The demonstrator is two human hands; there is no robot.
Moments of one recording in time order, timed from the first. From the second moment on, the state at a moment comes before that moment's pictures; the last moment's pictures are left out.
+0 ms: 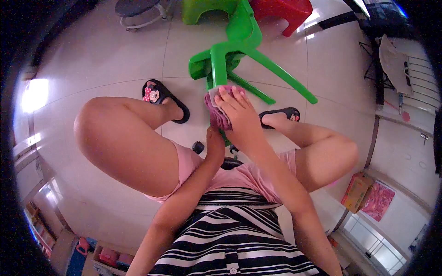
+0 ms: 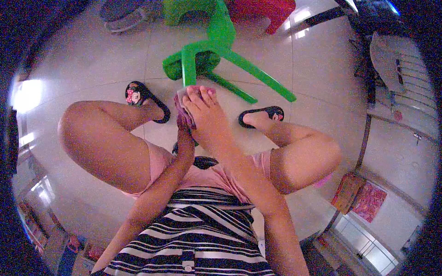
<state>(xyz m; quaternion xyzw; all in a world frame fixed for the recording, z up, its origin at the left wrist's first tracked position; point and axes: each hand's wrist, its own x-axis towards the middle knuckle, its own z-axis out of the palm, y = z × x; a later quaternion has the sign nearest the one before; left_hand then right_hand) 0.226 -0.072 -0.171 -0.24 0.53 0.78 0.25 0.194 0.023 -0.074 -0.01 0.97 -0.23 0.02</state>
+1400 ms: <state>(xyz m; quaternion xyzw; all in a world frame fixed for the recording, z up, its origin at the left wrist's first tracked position) 0.206 -0.080 -0.156 -0.23 0.41 0.80 0.38 0.104 0.053 -0.102 0.02 0.99 -0.12 -0.06</state>
